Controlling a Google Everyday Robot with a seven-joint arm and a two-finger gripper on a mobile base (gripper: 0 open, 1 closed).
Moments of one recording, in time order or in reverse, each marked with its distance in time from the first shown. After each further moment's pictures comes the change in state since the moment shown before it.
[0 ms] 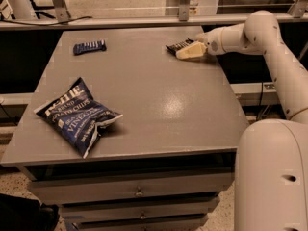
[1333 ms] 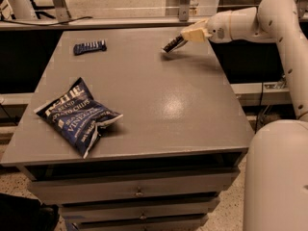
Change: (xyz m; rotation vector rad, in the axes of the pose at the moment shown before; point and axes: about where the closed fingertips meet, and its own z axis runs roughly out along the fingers) arm -0.065 0.051 -0.046 -0.148 -0.117 -0.116
